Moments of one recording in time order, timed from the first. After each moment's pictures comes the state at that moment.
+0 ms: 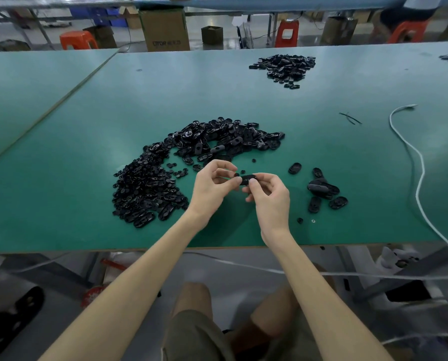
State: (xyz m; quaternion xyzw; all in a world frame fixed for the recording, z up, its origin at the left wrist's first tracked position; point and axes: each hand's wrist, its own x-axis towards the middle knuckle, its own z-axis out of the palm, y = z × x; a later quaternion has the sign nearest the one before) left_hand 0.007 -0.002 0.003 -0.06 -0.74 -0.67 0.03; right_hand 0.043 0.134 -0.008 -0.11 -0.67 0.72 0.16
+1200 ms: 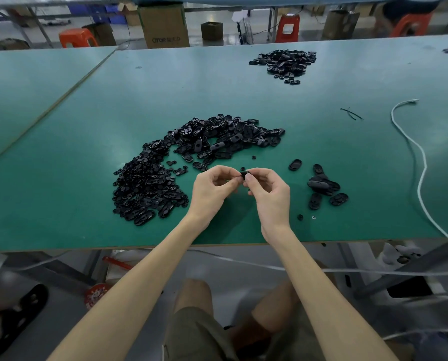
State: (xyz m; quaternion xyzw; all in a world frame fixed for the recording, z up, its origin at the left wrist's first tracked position) left_hand 0.008 -0.002 -0.011 -0.09 -0.74 -0.66 0.03; right_hand 0.042 0.136 -0.009 -0.08 -0.66 0.73 0.16
